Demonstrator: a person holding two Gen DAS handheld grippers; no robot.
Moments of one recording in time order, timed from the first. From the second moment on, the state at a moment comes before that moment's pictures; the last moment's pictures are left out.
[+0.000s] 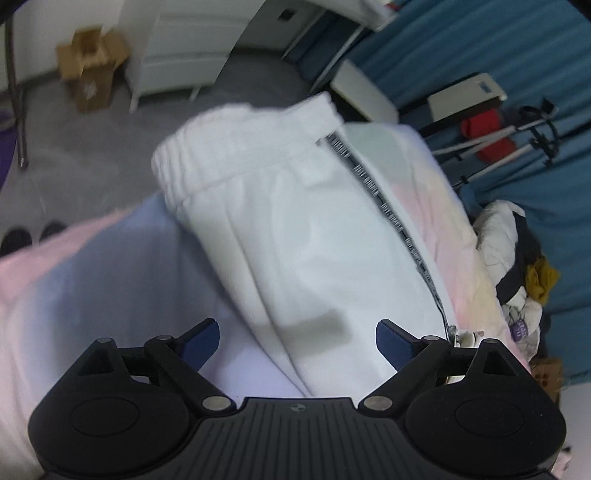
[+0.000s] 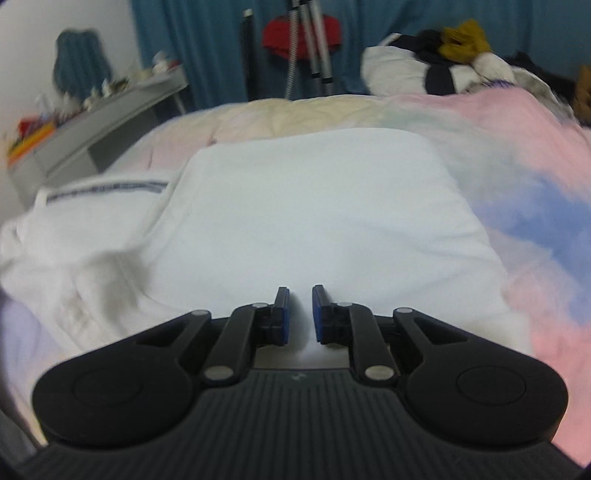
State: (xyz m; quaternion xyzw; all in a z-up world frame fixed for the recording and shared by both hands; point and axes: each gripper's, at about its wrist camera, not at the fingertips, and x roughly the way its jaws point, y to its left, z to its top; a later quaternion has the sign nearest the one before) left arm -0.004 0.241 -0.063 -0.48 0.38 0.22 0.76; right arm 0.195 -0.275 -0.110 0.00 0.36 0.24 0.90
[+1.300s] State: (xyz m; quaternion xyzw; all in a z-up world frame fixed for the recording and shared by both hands) left arm 0.021 0.248 -0.057 -0.42 0.23 0.27 0.83; right arm 0.176 -0.281 -0.110 0.03 0.36 0.19 0.91
